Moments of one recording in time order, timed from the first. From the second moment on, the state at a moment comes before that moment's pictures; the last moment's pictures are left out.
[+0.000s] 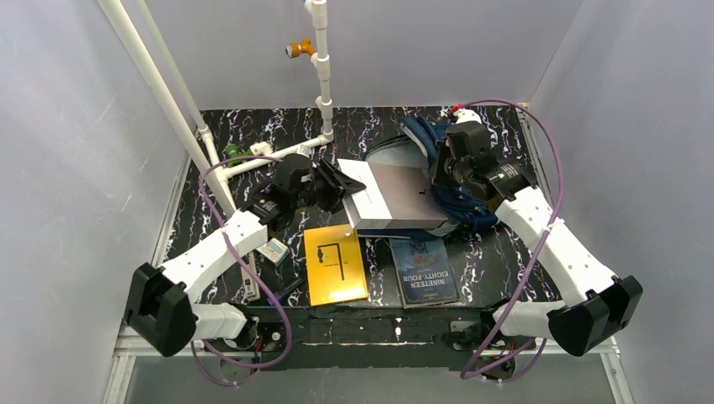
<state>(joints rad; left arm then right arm) -0.60 1.24 0.96 -0.20 0.20 -1.30 0.54 1.26 1.33 -0.75 0.22 0.43</state>
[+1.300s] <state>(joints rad) -0.71 1.76 1.20 0.19 0.11 -1.34 0.54 1.23 1.34 -0.70 0.09 0.48</state>
